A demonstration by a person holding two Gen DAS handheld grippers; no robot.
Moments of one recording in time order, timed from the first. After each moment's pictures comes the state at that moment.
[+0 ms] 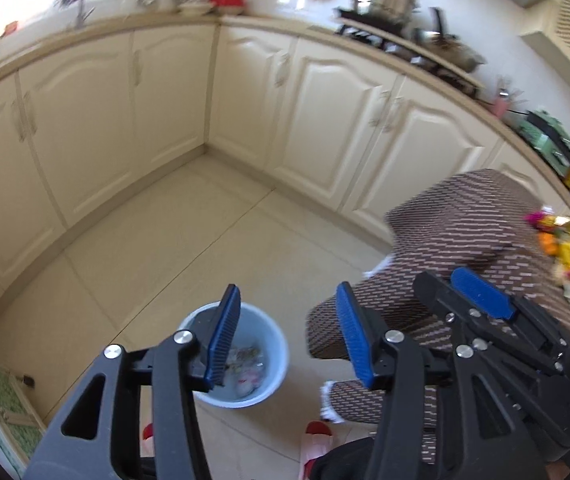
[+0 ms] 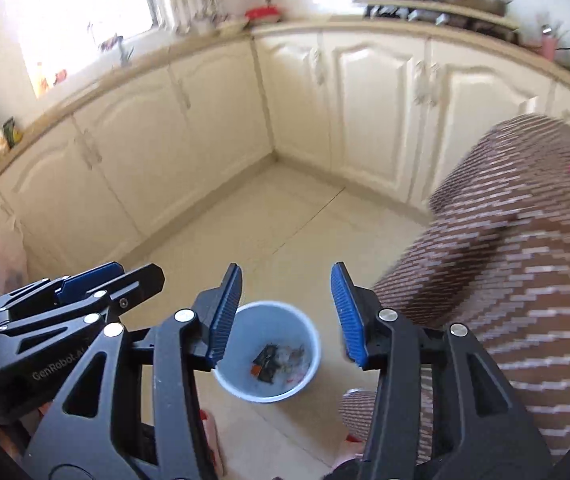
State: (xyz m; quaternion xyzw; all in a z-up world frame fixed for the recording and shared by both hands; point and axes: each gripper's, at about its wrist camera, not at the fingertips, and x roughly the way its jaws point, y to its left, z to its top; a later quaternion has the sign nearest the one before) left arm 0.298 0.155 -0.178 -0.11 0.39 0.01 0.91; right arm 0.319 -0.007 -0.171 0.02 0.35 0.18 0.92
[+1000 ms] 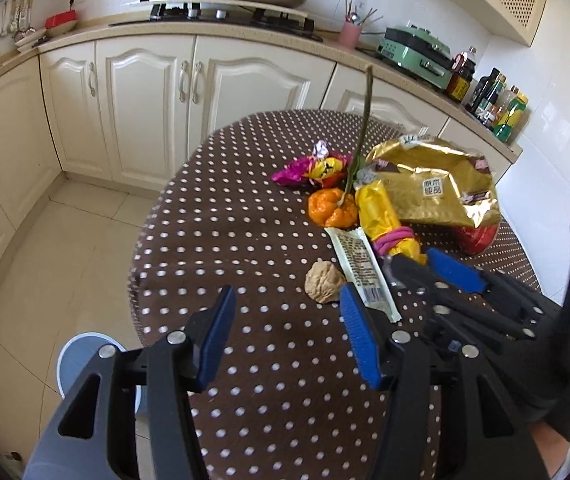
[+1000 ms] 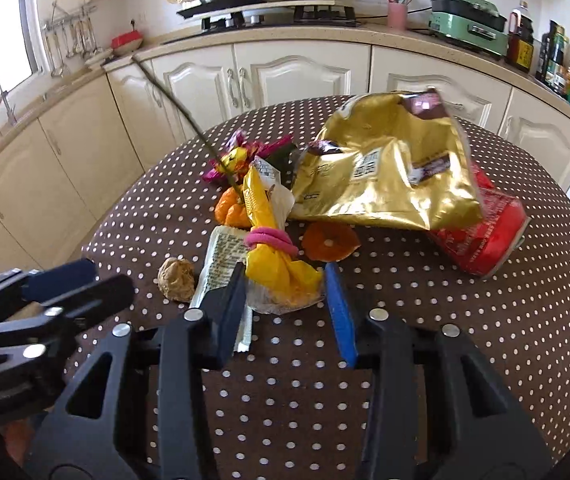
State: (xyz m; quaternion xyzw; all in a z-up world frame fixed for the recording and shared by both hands) left arm 0.354 -0.130 -0.143 -0.04 0.43 -0.20 0.88; right arm 0.327 -0.283 -0.139 0.05 0.38 -0.01 0.92
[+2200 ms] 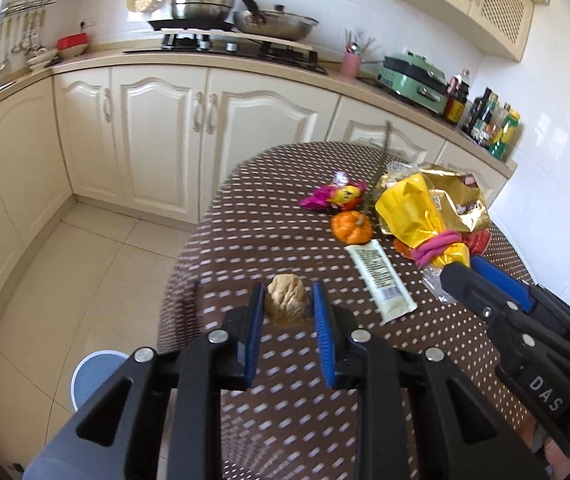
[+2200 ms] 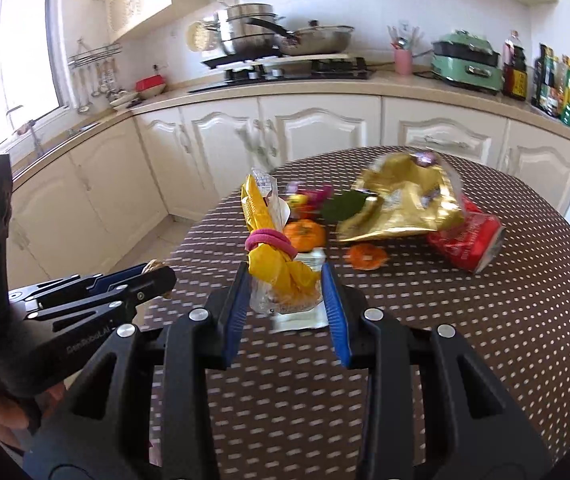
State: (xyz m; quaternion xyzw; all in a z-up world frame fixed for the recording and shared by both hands) left arm 0.325 -0.073 -0.120 -0.04 0.38 -0.19 0.91; right arm 0.261 -0.238 -0.090 0.06 0.30 0.02 0.95
